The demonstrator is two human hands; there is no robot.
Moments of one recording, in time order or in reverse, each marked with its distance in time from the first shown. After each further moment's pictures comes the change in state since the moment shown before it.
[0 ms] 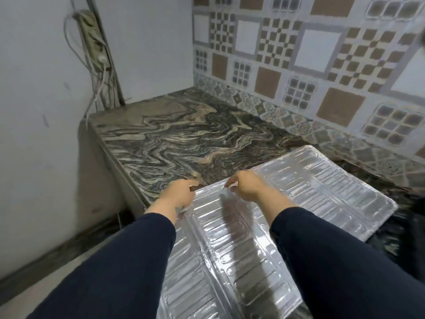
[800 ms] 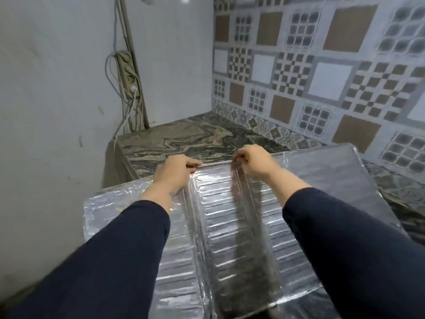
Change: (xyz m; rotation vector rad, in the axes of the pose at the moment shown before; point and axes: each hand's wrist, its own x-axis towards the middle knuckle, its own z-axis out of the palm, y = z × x) left_hand -0.010 0.002 -0.099 -0.227 0.444 0.033; right_hand 0.027 -0.039 -0.090 0.063 0.398 -0.273
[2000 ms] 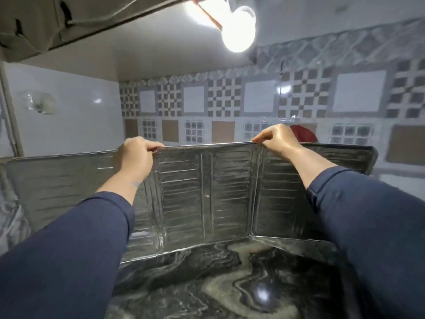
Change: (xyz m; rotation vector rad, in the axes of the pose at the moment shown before) left_hand 0.102 0.262 -0.075 -0.037 0.479 0.566; right_hand -0.055 0.091 -0.341 0.000 0.651 0.387
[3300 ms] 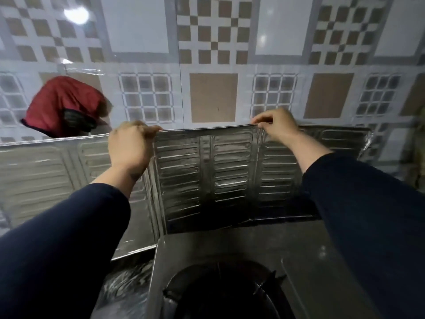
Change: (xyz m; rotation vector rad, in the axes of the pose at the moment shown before) left_hand -0.065 0.394 0.337 -0.266 -0.255 0.503; right_hand -0.073 0.382 -0.268 -0.286 0.192 0.420
